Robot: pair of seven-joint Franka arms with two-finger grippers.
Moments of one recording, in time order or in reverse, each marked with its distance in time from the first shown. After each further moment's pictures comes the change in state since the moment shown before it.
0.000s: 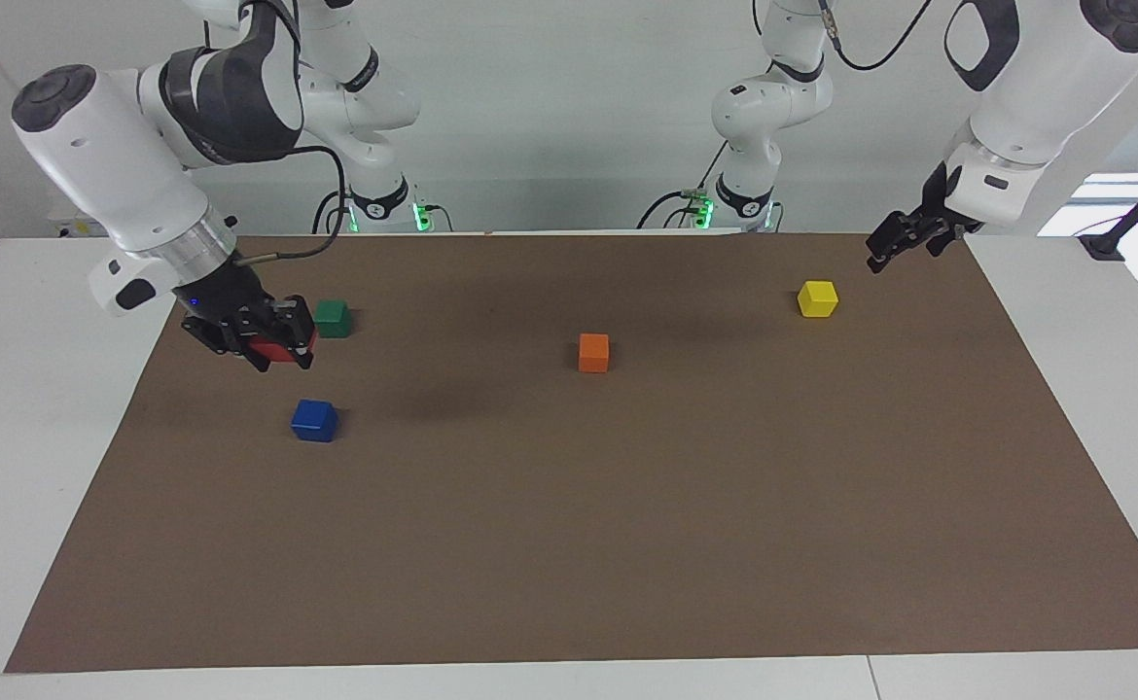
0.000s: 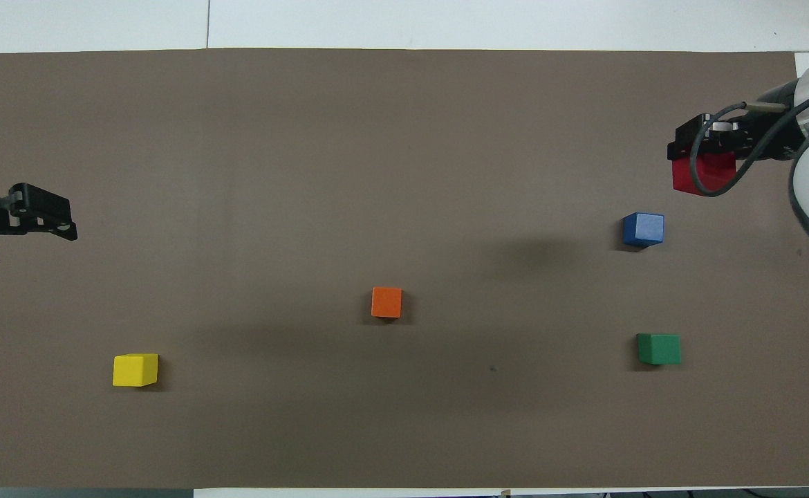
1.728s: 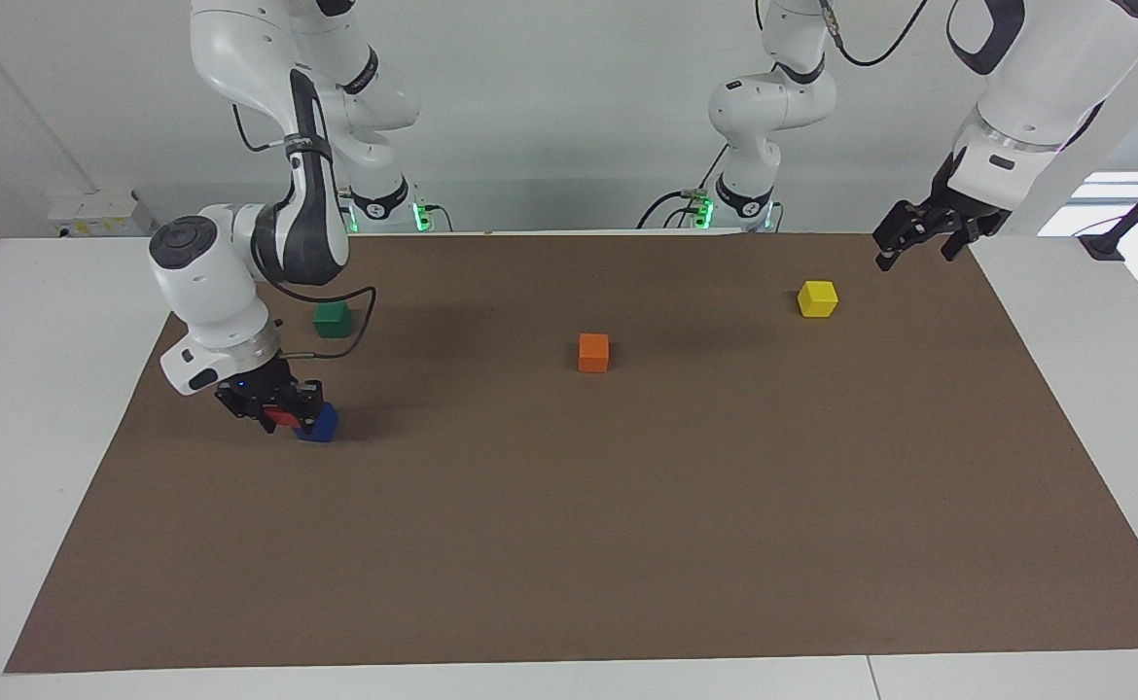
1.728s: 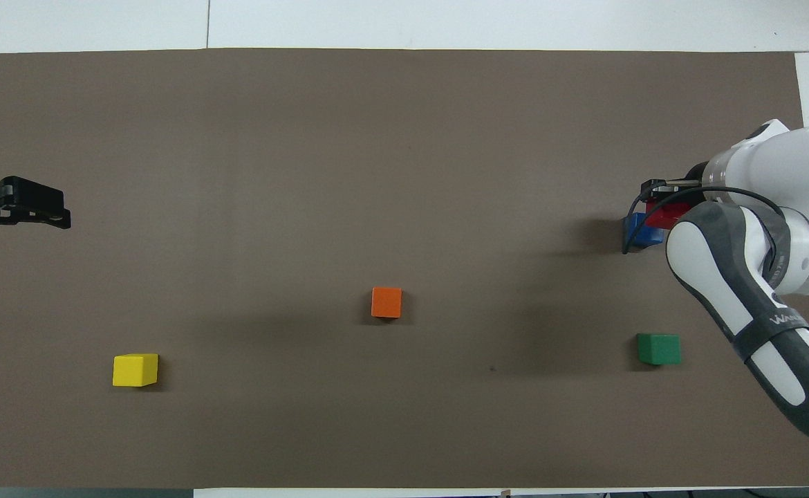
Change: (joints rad) left arm -0.089 -0.035 0.078 -0.030 0.000 0.079 0.122; right arm -0.024 0.029 -0.003 -0.441 -0.112 0.538 -0.009
